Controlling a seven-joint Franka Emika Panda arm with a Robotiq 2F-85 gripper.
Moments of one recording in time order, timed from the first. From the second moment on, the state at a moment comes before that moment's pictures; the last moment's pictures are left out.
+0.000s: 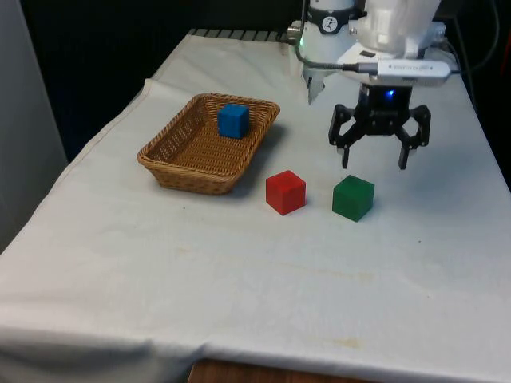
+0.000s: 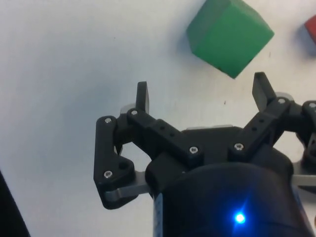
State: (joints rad) arm 0.34 0.48 -0.18 -1.99 0.07 2.51 -0.02
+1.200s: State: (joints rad) arm 0.33 0.67 -0.21 -1.80 0.07 2.47 -0.03
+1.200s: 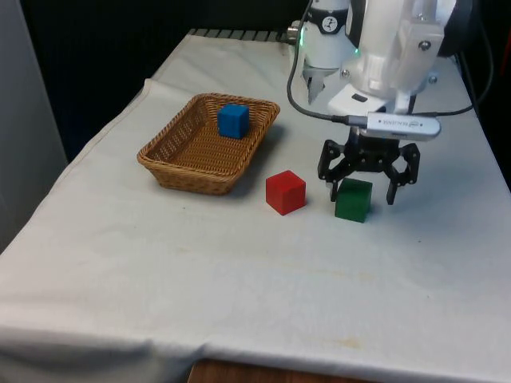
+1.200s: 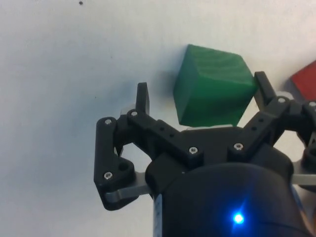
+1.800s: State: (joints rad) arm 0.33 0.69 -0.21 -1.79 0.07 2.47 -0.04
